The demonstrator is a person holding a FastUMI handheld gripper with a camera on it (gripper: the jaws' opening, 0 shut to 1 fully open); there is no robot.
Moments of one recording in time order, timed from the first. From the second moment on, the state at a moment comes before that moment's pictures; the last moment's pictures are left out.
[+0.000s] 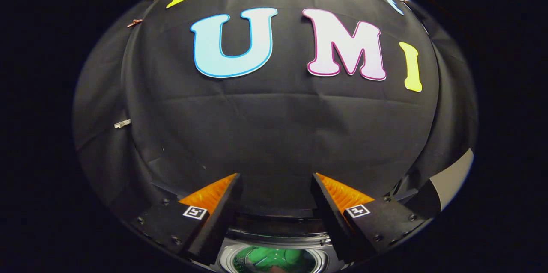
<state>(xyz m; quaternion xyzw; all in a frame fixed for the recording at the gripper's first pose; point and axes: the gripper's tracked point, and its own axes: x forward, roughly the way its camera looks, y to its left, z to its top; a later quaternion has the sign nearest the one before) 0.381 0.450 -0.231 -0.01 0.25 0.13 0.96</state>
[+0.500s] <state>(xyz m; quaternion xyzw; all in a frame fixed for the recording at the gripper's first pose) 0.361 0.446 -0.230 -0.01 0.25 0.13 0.96</state>
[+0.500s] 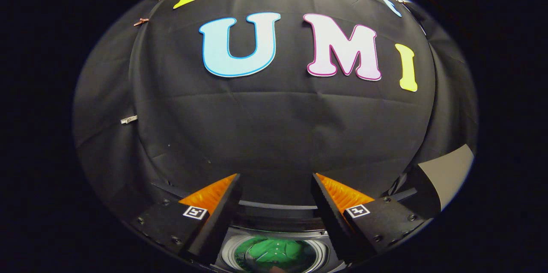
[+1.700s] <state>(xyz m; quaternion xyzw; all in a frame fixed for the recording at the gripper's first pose) 0.289 0.434 -0.244 -0.02 0.21 0.15 0.97</state>
